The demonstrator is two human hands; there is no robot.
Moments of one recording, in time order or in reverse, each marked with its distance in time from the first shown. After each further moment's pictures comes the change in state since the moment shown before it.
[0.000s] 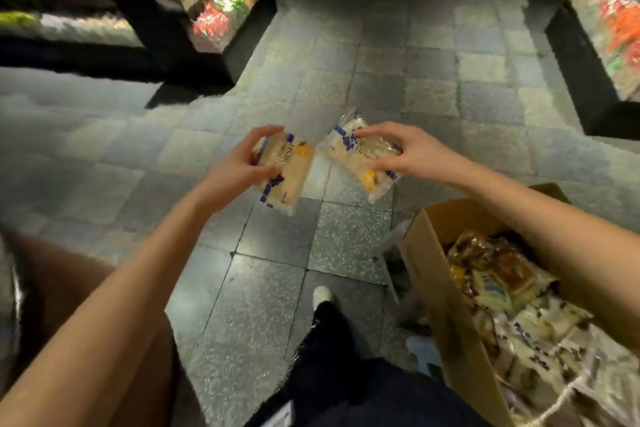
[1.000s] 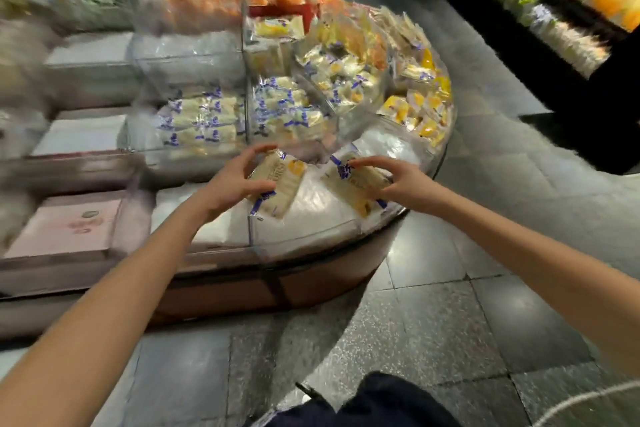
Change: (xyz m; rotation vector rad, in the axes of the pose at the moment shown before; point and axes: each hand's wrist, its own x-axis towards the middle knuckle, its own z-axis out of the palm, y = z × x) left_hand -0.773 -0.293 -0.230 -0.350 1.149 -0.330; right_hand -0.029 -0.519 0.636 -0.022 -0.960 -0.637
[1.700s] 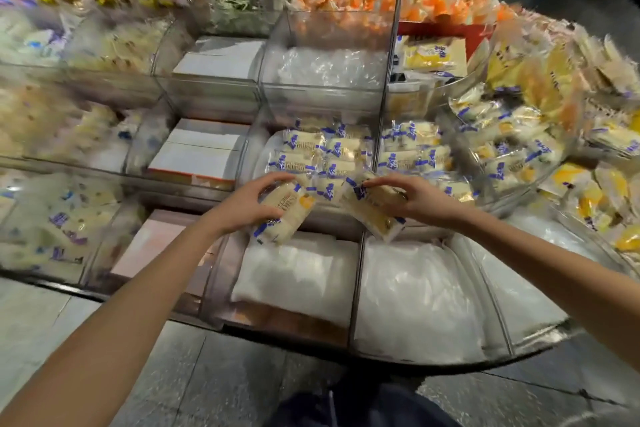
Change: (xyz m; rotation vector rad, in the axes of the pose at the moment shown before) left_hand 0.077 -0.079 -0.253 0.175 0.187 -0.188; right_hand 0.321 -0.075 0.093 -0.112 -0.335 -0.212
